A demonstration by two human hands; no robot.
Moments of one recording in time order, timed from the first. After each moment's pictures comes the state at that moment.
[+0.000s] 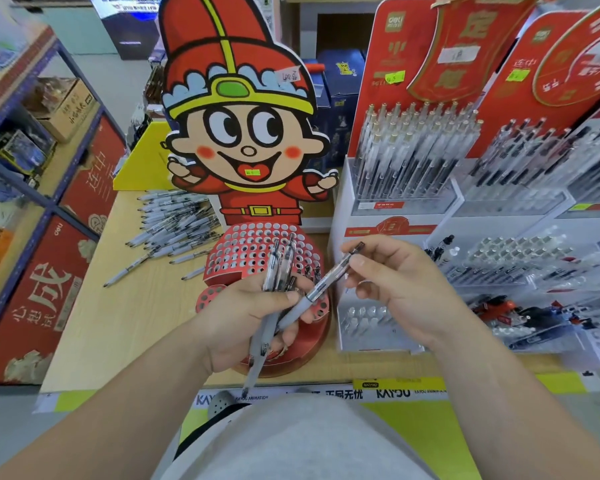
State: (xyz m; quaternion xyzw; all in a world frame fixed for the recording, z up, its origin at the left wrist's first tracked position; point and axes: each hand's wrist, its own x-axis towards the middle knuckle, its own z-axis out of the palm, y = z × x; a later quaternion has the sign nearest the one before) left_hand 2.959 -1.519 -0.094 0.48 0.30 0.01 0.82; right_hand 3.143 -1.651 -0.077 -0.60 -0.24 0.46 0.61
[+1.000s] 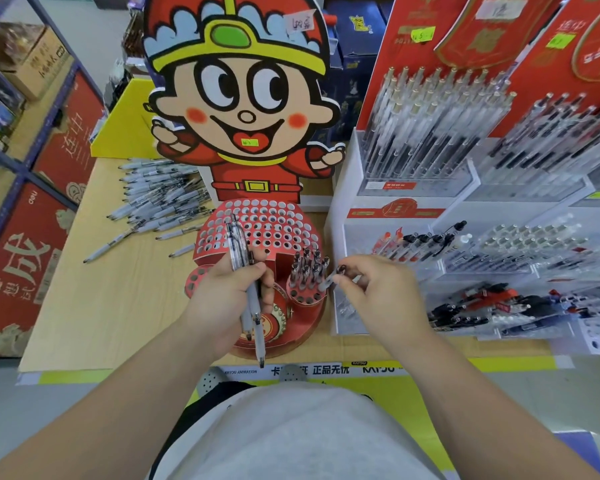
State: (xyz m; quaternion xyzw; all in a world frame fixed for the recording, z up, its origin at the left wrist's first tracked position) left_hand 2.958 -1.510 -0.138 0.42 0.43 0.18 0.78; right_hand 3.130 -1.650 -0.149 -0.82 -0.45 0.11 0.32
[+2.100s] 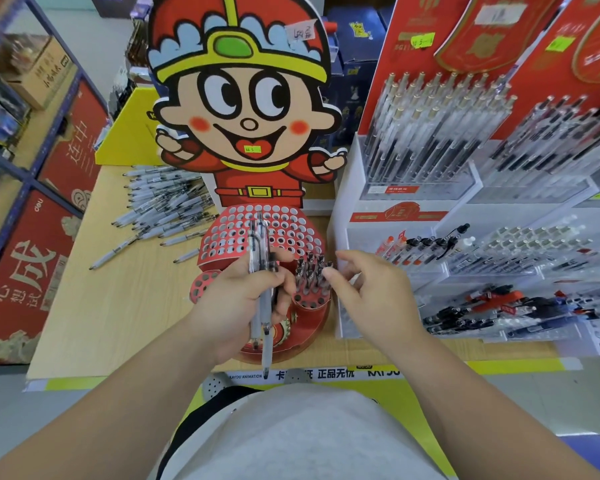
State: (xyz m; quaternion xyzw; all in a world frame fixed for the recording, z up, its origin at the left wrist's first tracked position) left_hand 2.960 -1.512 -0.115 0.47 0.35 0.11 0.80; right_hand 3.121 -1.638 -0.145 -0.83 -0.43 0.12 0.34
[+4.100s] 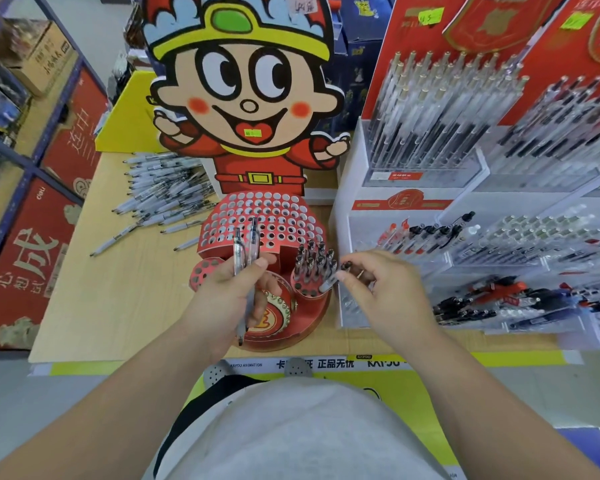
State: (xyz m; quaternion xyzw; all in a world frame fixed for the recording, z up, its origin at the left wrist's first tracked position) left_hand 2.945 -1.514 -0.148 0.48 0.45 0.13 0.74; right_hand 3.128 -1.658 -0.153 -0.81 -0.46 0.13 0.35
